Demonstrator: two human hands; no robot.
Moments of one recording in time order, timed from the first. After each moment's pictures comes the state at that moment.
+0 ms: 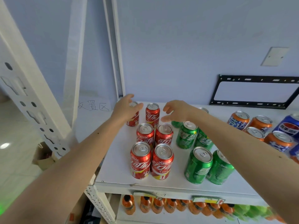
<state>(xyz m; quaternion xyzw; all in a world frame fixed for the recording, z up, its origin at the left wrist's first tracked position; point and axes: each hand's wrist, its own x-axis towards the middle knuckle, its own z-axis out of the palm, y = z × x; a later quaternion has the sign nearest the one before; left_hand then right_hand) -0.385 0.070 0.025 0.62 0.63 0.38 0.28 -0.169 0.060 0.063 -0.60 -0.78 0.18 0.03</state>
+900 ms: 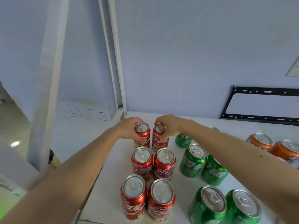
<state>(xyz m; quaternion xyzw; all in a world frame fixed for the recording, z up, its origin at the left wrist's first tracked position) -0.389 0.155 -0.010 0.75 0.58 0.13 0.28 -0.184 0.155 0.033 -0.50 -0.86 0.12 -0.08</state>
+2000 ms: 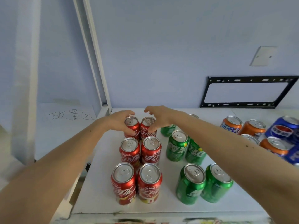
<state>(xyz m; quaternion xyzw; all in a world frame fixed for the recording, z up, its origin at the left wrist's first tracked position) -0.375 0.153 0.004 0.77 0.56 0.07 0.32 -0.165 0.123 0.048 -0.54 -0.82 0.17 -0.01</state>
